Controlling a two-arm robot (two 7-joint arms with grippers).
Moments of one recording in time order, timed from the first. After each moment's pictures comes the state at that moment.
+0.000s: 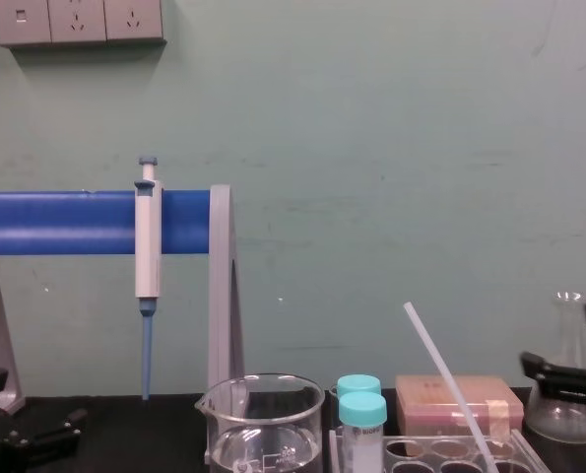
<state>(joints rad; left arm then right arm) -0.20 0.60 0.45 -1.41 -0.25 -0.12 0.03 0.29 0.57 -0.45 -1.35 0.21 -0.23 0.13</state>
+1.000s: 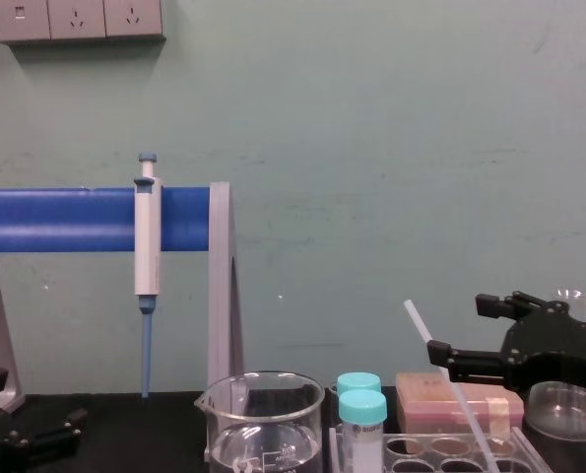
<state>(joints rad) -0.20 0.60 0.45 -1.41 -0.25 -0.12 0.03 0.53 0.42 -0.48 -1.04 0.28 -0.32 0.51</state>
